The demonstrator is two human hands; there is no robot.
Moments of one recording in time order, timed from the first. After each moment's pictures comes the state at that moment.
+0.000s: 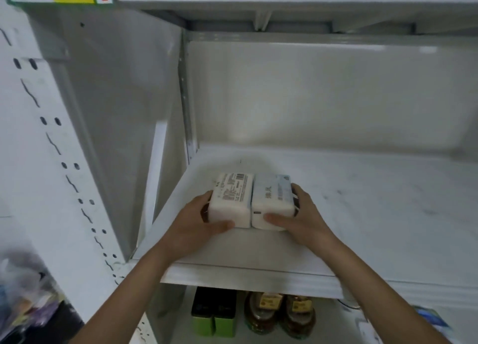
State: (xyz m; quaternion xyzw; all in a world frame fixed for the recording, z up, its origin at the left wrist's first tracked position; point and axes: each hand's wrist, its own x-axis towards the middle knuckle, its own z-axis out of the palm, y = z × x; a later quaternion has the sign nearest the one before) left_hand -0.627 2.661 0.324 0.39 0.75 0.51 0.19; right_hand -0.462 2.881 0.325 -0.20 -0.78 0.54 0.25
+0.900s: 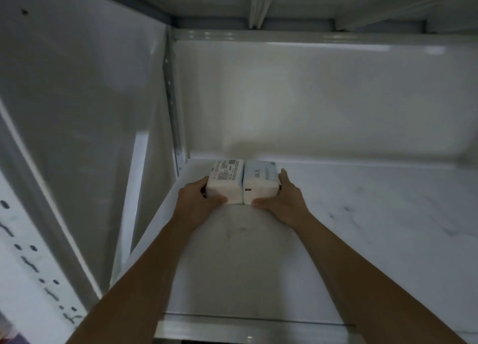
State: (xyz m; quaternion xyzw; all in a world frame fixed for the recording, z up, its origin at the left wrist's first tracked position) left_hand -0.736 2.767 0.314 0.35 0.80 0.48 0.03; right_hand -0.577 2.963 0.321 -0.30 -0.84 0.40 0.23
